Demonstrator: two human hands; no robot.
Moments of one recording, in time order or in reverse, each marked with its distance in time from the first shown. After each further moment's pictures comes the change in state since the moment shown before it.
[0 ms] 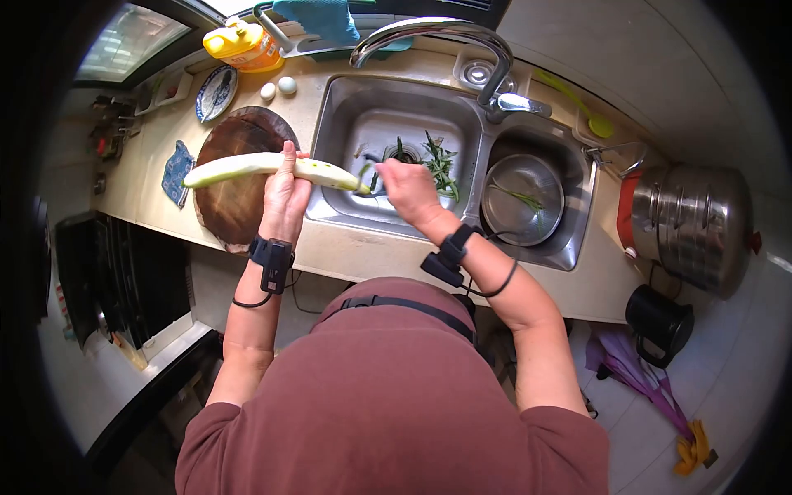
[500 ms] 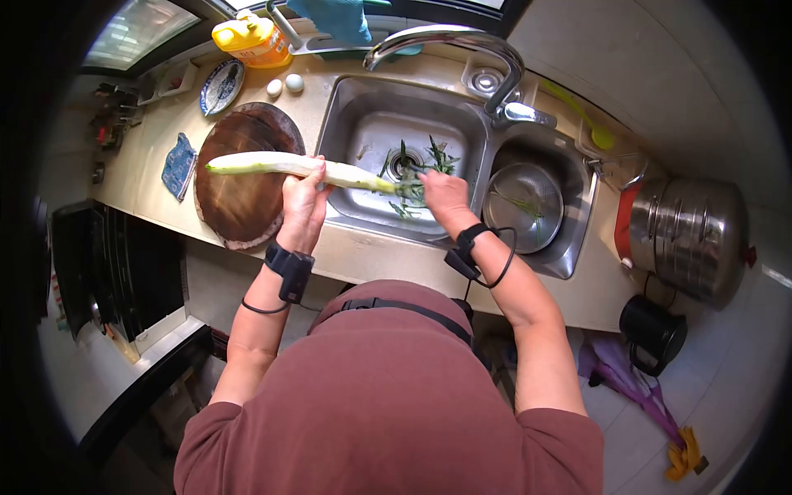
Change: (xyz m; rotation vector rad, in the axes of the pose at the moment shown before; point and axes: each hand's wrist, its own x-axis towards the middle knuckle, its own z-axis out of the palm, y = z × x) left_hand -0.022 -0.016 -0.004 0.202 -0.036 -0.006; right_hand -0.017 0.091 0.003 -0.675 -0.090 0.051
